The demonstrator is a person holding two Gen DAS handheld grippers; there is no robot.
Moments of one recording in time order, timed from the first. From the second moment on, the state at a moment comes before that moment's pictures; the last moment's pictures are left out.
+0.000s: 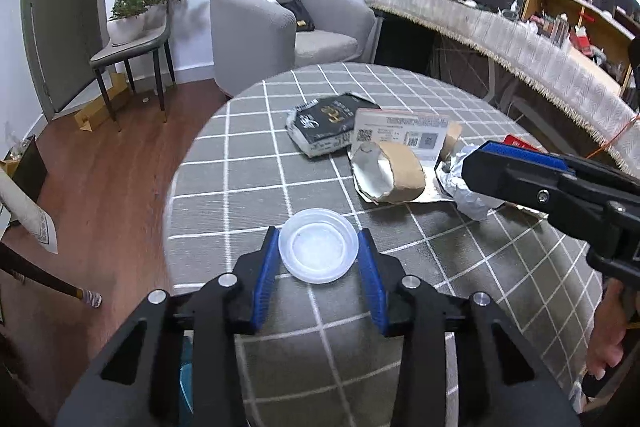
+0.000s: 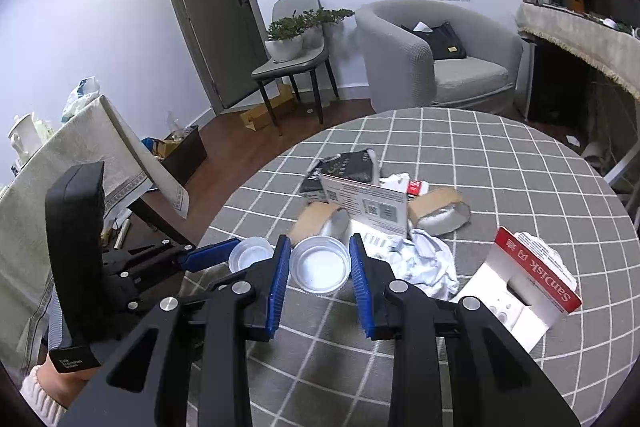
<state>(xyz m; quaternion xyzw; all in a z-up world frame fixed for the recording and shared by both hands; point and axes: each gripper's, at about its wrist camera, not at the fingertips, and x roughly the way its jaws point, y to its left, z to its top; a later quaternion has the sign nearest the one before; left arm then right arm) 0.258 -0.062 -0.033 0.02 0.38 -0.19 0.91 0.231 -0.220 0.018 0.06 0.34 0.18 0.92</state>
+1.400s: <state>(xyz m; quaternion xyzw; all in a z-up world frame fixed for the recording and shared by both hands) 0.196 0.142 -0.168 -0.06 0.56 -0.07 0.82 0.218 -0.017 -0.004 0.02 0.38 0.30 0.88</state>
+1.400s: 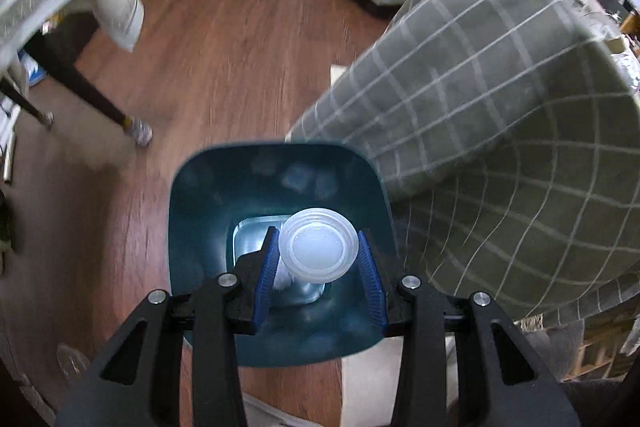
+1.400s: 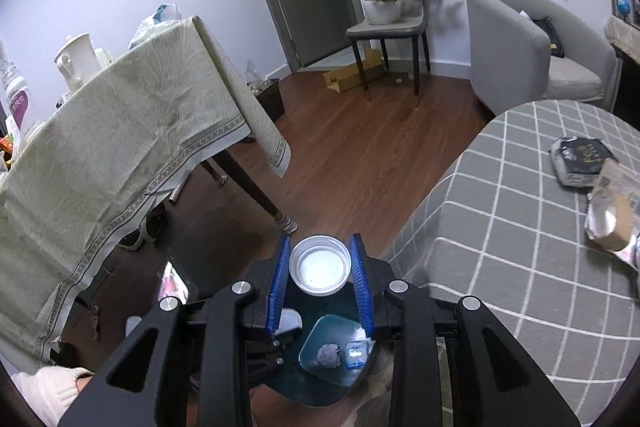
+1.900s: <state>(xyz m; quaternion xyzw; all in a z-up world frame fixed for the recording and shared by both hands) 0.185 0.171 -0.175 -0.09 0.57 -0.07 0.81 0.227 0.024 -0.033 0.00 0.42 0.30 0.86</state>
